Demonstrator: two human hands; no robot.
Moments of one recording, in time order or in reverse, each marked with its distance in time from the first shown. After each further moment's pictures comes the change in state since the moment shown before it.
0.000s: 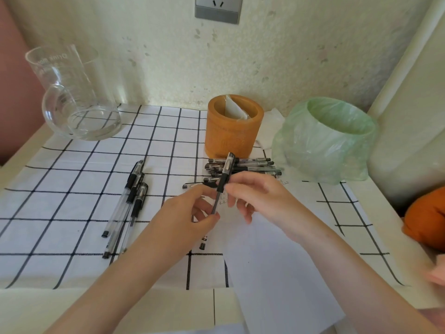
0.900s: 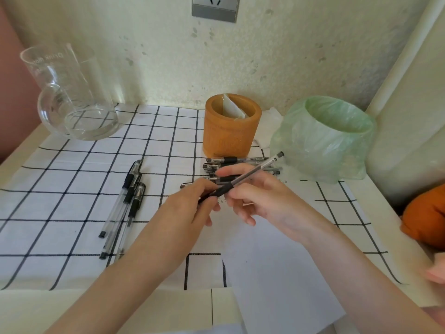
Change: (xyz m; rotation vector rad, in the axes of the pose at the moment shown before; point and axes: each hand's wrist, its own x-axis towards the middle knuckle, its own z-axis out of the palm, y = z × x) left_hand -0.003 0.006 0.003 0.084 0.067 0.182; right_hand -0.005 -0.002 -0.005 0.196 -0.069 0.017
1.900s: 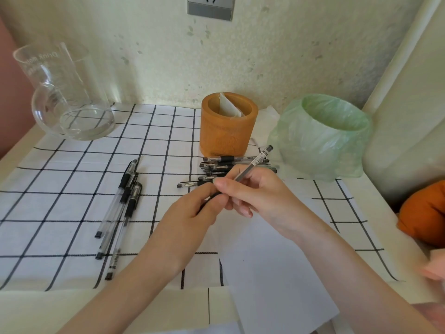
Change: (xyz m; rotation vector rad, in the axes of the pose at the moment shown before) left_hand -0.002 0.018 0.005 -0.383 -0.042 -0.118; right_hand 0.000 -0.004 0.004 -0.014 -0.030 -0.195
